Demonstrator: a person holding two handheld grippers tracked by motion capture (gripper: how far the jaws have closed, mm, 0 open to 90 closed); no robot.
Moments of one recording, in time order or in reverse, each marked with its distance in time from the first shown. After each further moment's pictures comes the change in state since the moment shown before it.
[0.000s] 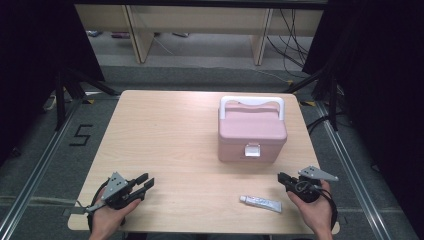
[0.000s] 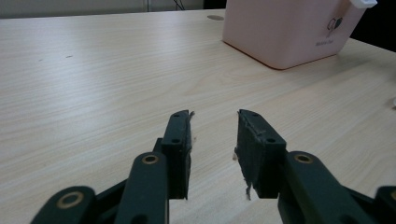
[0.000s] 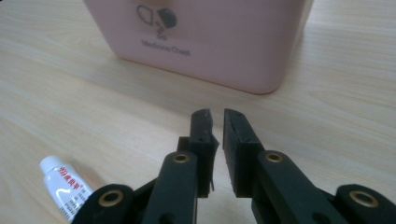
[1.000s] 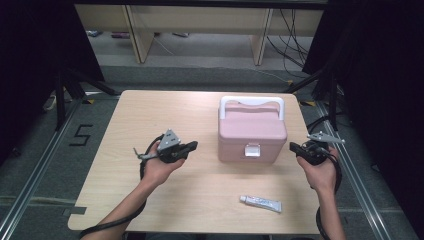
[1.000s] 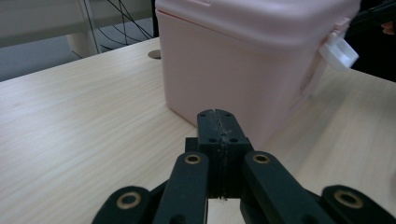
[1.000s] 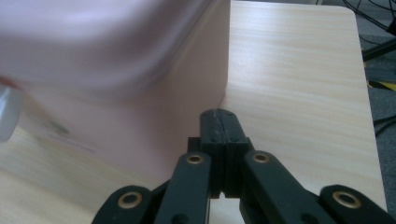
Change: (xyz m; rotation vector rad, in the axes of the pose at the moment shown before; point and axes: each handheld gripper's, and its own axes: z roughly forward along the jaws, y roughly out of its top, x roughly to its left) left arm -0.032 0.097 0.150 0.081 -0.155 0.068; right arm -0.056 0.077 0.026 -0.004 -0.115 0.032
